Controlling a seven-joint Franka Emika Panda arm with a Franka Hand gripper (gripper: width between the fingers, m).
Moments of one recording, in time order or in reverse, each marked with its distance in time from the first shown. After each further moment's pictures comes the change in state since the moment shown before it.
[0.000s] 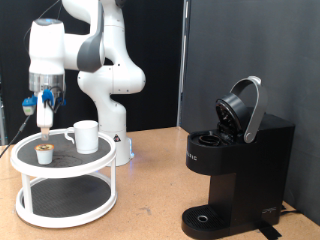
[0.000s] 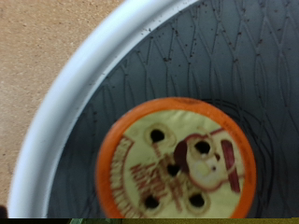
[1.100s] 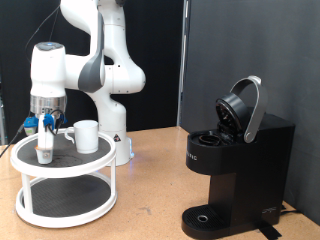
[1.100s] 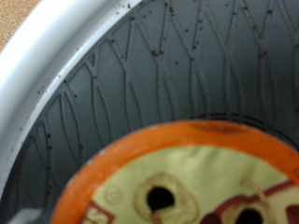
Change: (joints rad) arm -0.001 0.114 -0.011 -0.026 0.016 0.117 -0.004
